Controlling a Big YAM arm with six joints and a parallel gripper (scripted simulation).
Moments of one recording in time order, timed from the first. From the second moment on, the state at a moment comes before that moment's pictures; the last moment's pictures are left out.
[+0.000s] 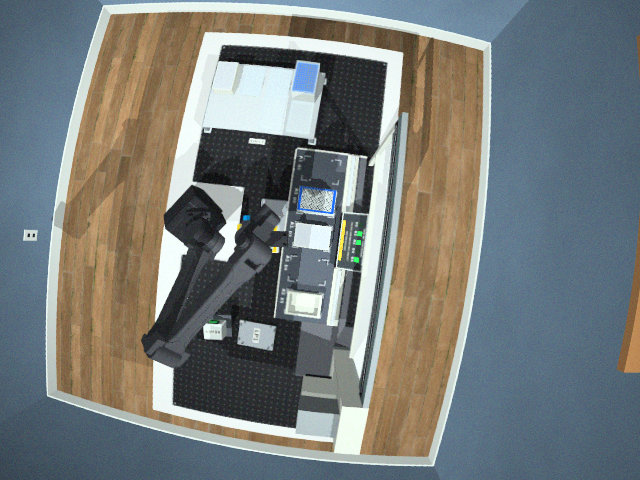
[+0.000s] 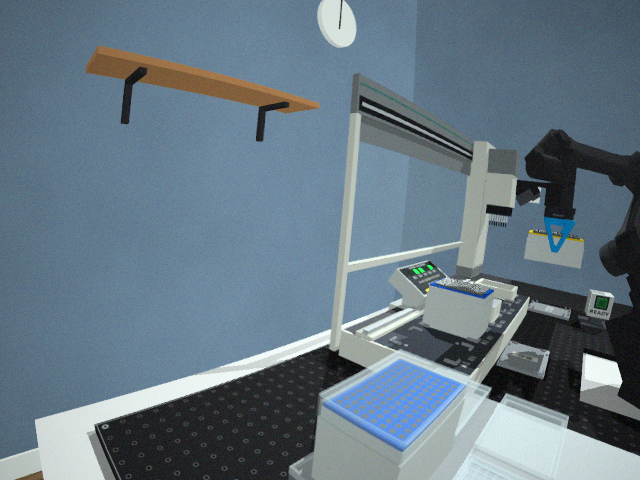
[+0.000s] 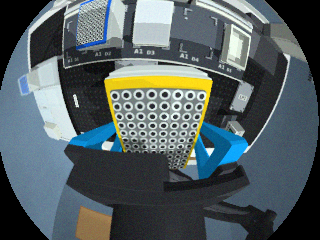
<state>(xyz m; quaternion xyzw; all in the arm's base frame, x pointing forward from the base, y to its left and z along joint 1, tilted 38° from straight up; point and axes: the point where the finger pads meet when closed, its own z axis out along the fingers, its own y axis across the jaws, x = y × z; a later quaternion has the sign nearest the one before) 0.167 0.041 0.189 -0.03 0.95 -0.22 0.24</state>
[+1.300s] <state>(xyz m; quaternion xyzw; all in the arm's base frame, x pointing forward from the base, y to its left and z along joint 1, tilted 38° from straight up) 0.178 0.124 0.155 -0.04 0.95 -0.22 0.24</state>
